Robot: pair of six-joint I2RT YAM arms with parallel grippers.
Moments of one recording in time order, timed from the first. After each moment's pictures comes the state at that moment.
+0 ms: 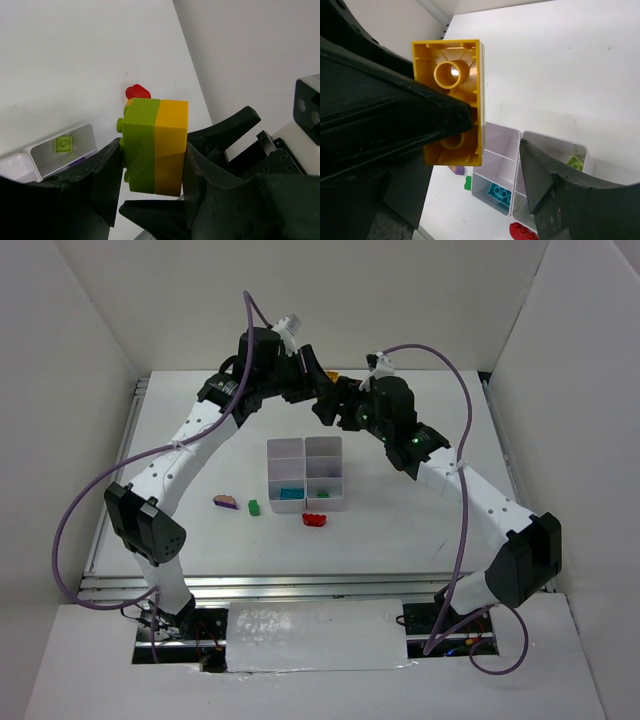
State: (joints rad) left arm -0.51 1.80 1.96 -0.55 0.27 -0.67; right arm 0.55 1.44 1.32 -0.09 -0.04 0.58
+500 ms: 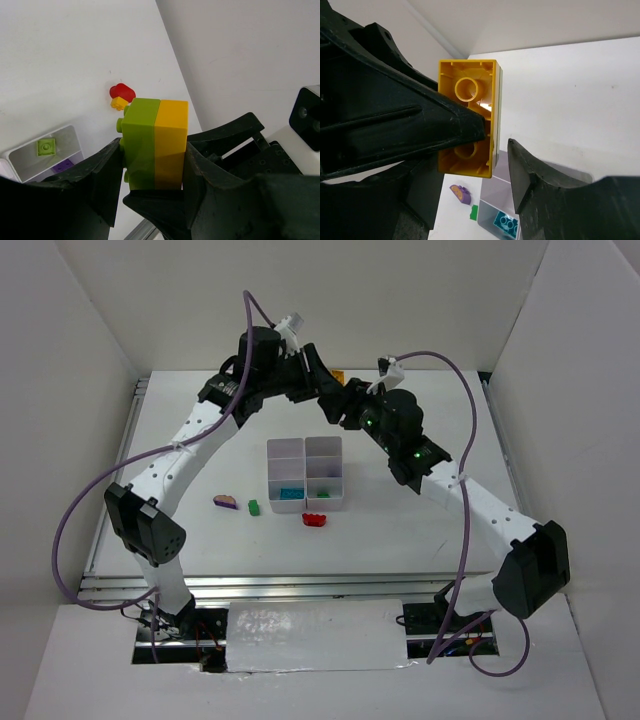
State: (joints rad) left arm -0.52 1.80 1.96 -0.53 0.32 -0.70; right arm 0.56 1.37 1.17 0.17 0.02 0.59
